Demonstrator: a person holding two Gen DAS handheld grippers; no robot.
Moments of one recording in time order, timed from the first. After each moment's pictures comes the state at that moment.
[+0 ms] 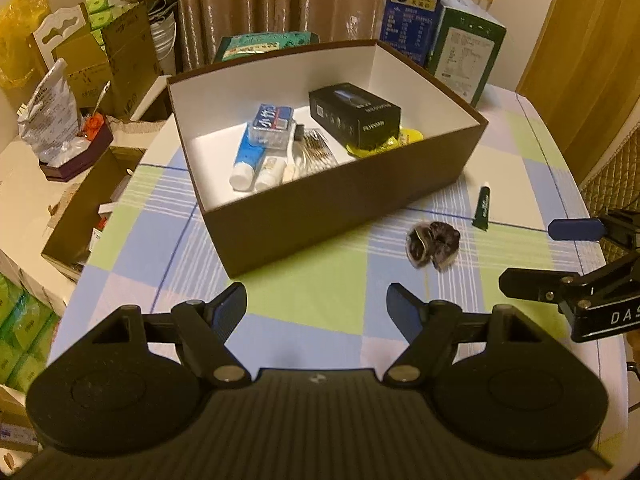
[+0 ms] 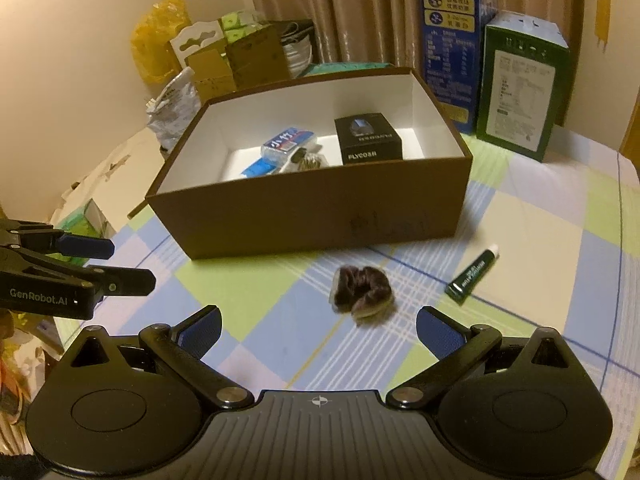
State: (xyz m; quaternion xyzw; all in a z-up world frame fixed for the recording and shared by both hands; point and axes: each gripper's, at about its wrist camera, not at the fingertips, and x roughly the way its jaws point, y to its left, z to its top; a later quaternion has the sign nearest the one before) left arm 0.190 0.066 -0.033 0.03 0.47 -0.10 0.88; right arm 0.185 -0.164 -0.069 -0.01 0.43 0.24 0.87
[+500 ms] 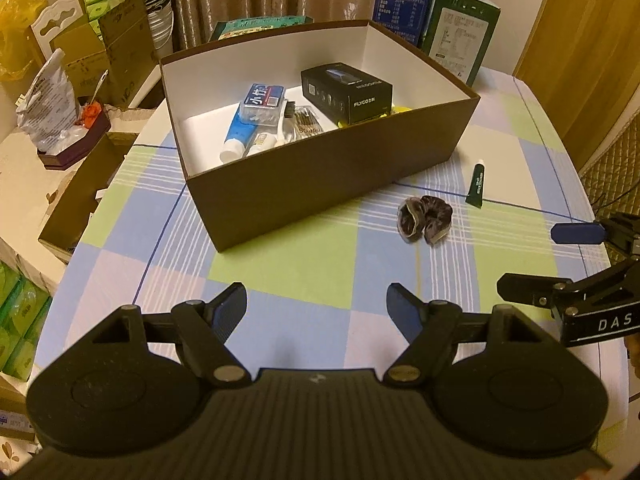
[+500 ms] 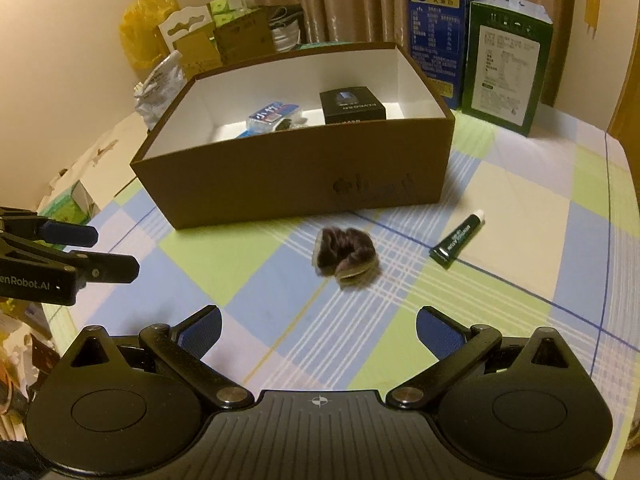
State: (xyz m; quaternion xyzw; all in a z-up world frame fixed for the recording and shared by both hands) left arm 0.176 0.055 -0.043 0.03 0.48 -0.10 0.87; right arm 0.169 -0.173 -0.085 -0.03 0.45 0.22 0.86
